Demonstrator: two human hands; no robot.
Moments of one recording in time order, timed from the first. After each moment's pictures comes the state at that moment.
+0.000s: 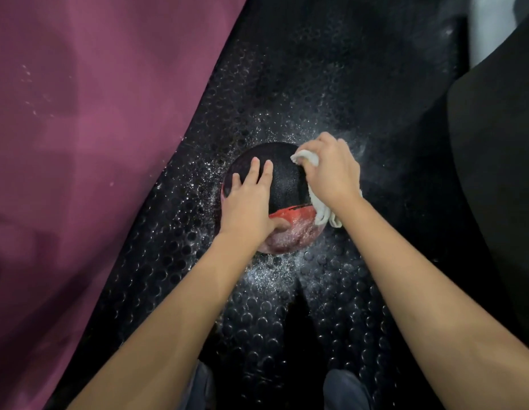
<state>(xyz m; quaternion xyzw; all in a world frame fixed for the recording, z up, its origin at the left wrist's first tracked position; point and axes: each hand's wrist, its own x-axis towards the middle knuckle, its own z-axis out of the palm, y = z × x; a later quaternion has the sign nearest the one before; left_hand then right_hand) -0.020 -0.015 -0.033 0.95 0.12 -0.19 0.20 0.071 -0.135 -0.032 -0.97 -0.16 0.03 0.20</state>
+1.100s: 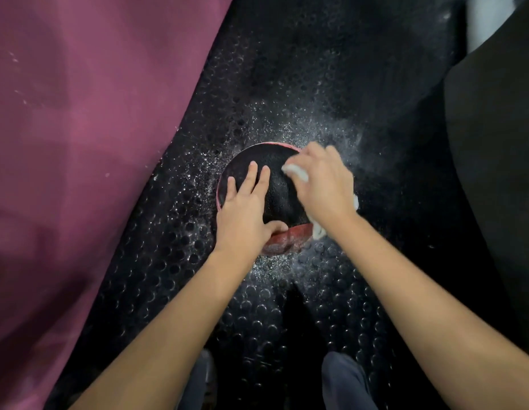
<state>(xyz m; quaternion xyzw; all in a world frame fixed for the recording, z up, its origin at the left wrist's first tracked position) -0.053 -0.023 -0.037 0.95 0.13 -0.16 0.22 0.026 -0.139 -0.032 -0.96 -0.22 0.01 0.18</state>
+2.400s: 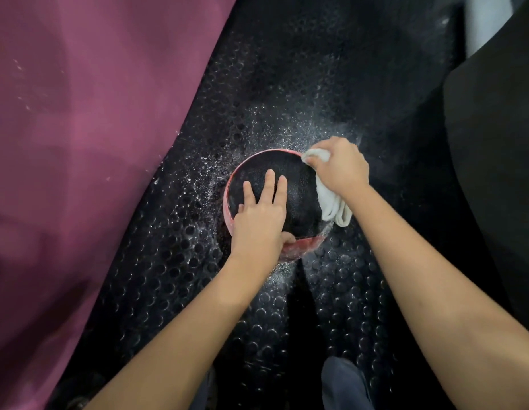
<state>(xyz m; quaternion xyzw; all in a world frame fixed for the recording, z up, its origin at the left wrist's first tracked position) -0.050 -0.048 -0.026 0.97 0.07 -0.20 0.12 0.075 -0.155 -0.026 -0.96 -0.06 0.13 0.23</state>
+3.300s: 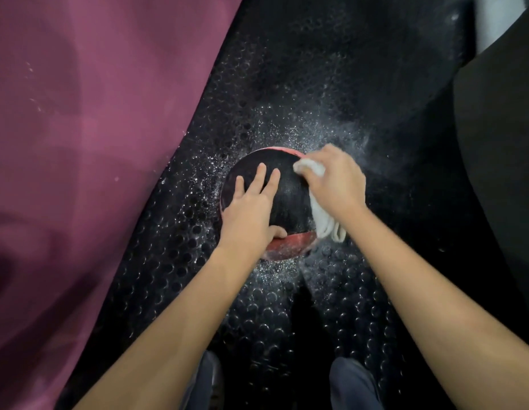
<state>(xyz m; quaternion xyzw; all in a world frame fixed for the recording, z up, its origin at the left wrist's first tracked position) -0.046 -0.019 -0.024 0.95 0.09 -0.23 0.17 0.040 -0.144 -0.032 -0.96 -0.11 0.07 0.26</state>
